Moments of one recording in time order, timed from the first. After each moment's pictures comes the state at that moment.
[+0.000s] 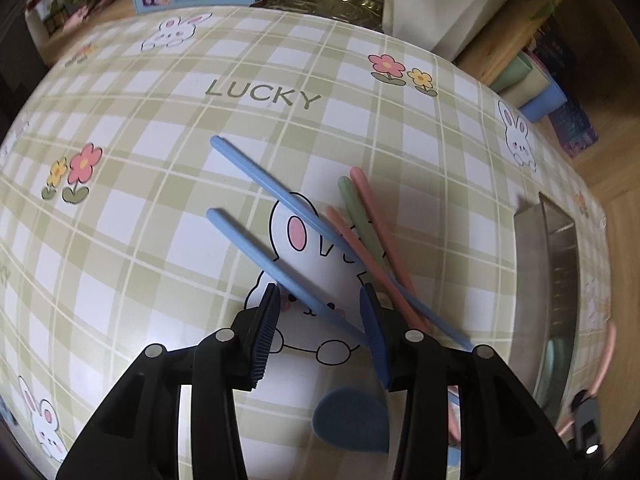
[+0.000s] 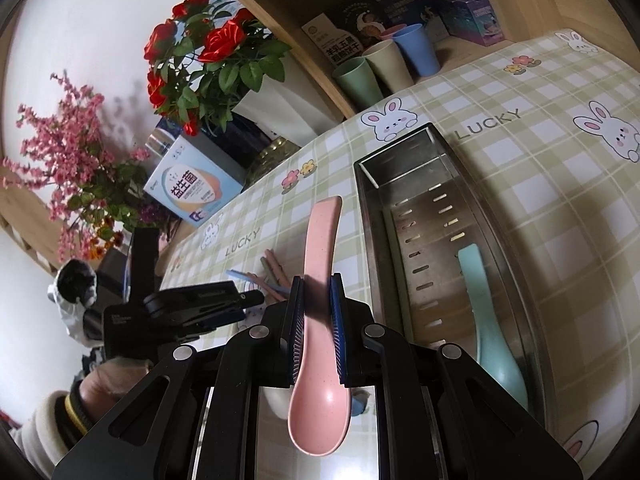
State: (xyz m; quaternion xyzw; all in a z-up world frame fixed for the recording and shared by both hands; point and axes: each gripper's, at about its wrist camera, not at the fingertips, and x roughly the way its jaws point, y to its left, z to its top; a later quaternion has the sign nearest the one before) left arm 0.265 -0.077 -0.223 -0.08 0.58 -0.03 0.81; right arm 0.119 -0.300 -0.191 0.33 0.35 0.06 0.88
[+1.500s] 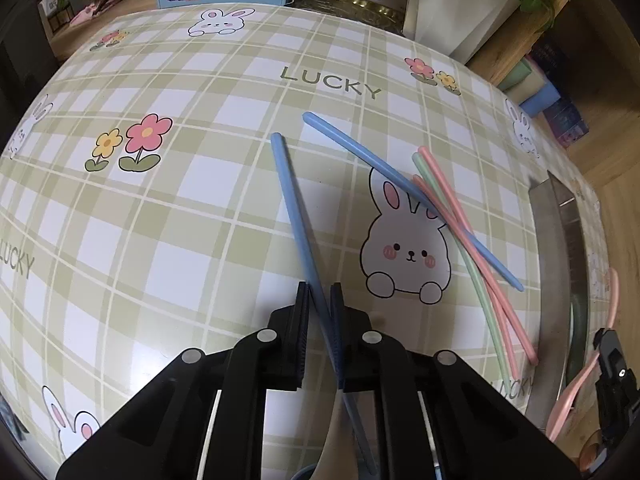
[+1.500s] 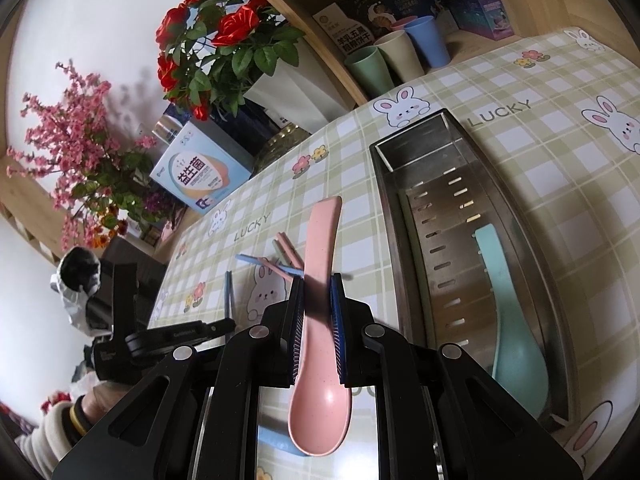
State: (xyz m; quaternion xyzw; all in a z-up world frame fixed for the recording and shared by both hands) left arm 0.229 -0.005 -0.227 -0.09 0.57 -0.06 0.81; right arm 0.113 -0.282 -0.192 0.32 0.36 0.08 0.87
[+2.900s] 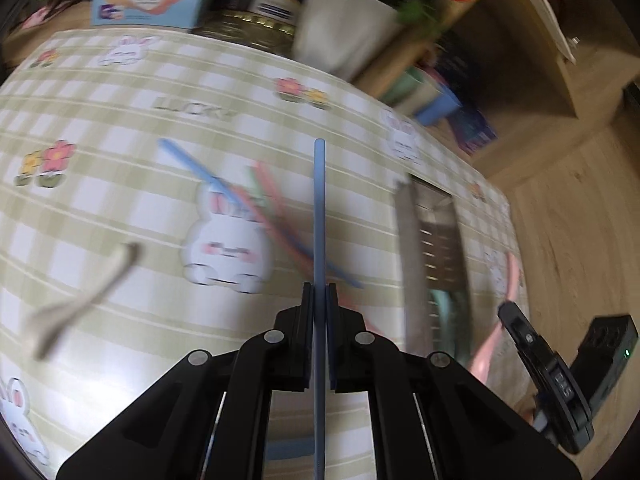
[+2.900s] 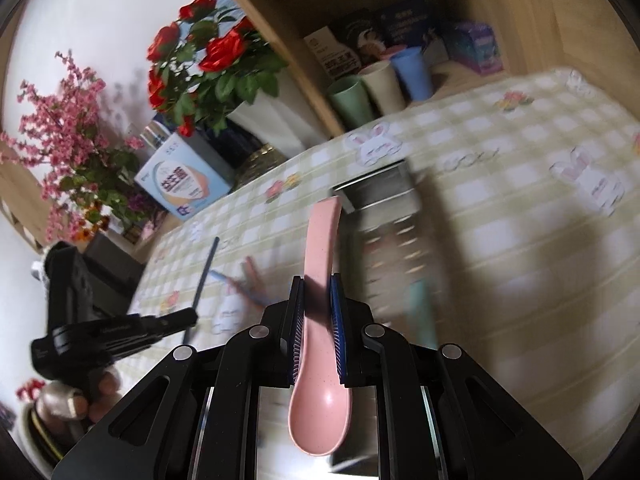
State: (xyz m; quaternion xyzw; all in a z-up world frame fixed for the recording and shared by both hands) left arm 0.207 -0.078 -0.170 -0.16 0.53 -0.19 0.81; right arm 0.114 -0.348 -0.169 0.26 0.36 0.04 0.89
